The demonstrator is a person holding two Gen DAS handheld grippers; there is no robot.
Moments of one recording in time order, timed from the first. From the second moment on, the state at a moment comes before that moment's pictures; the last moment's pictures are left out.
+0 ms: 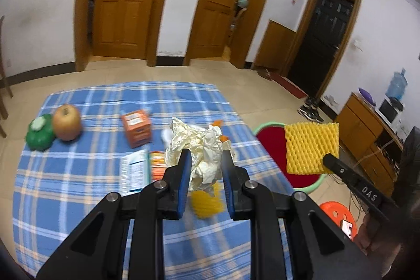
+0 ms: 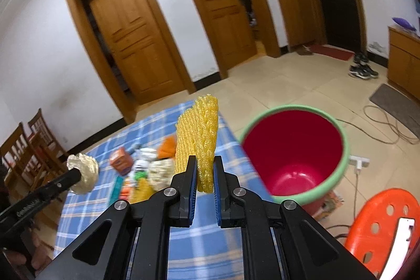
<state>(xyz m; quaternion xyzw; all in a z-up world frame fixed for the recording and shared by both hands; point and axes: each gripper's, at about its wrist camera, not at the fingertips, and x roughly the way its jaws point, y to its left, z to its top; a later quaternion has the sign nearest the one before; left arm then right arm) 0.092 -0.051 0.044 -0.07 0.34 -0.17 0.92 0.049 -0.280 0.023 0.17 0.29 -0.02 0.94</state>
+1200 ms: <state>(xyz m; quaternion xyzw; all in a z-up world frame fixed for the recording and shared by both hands) 0.172 -0.274 -0.020 0.04 0.40 -0.31 0.86 0.063 -0.411 -0.047 0.28 0.33 -0.13 0.89</state>
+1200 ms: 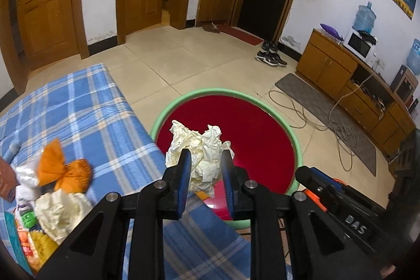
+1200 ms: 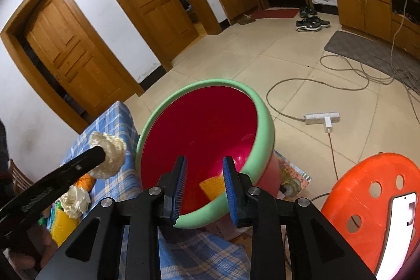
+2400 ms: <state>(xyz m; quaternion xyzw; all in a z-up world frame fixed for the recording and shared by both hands) 0.138 -0.178 0.011 0.02 0.39 -0.20 0.90 0.040 -0.373 -0.020 0.29 0.32 -0.07 0.90</state>
